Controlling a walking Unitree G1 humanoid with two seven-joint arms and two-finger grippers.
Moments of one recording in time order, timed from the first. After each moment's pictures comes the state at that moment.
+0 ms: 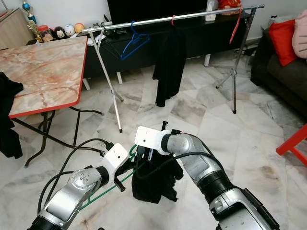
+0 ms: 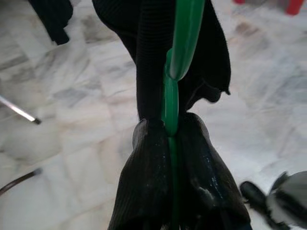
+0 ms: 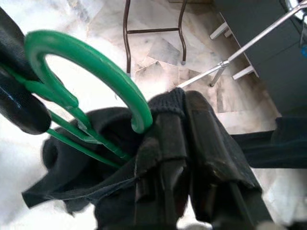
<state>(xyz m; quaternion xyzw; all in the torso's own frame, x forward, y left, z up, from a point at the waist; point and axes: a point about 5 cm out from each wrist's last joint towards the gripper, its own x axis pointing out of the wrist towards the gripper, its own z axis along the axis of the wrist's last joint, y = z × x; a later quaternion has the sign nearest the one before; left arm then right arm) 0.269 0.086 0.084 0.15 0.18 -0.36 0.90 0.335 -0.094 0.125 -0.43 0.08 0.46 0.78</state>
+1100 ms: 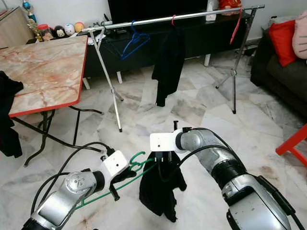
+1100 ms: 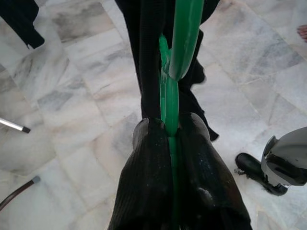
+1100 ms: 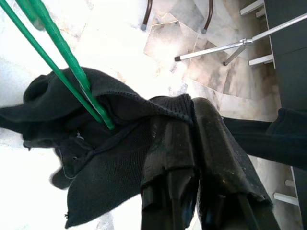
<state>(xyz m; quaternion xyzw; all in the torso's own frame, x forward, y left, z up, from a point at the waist) 0.258 0.095 0.081 0.21 0.19 -0.42 0.86 0.352 -0.134 0.115 -0.55 0.13 0.45 0.70</state>
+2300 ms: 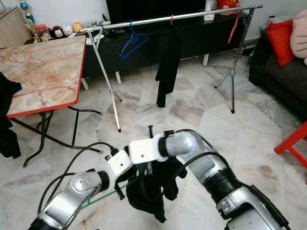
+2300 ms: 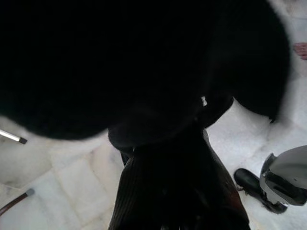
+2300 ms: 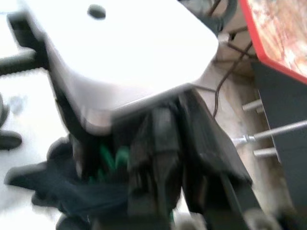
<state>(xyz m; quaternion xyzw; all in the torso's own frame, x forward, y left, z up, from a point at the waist) 0.263 0.082 0.080 0.19 0.17 -0.42 0.87 0.309 -0.074 0.145 -0.44 0.00 0.62 0.65</state>
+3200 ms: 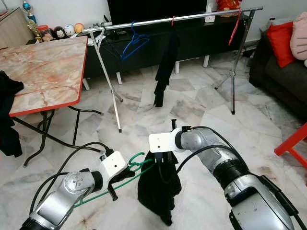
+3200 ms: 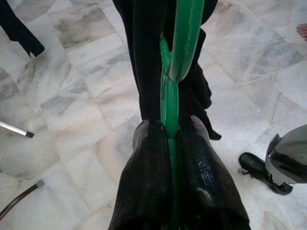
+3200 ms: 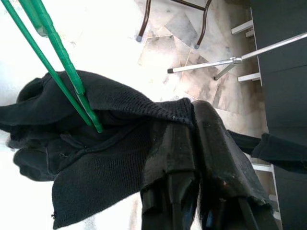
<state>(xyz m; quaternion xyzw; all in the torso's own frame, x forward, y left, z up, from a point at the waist) 0.260 0.100 0.078 0.22 0.18 -0.42 0.86 0.350 -0.132 0.121 -0.56 0.09 0.46 0.69</state>
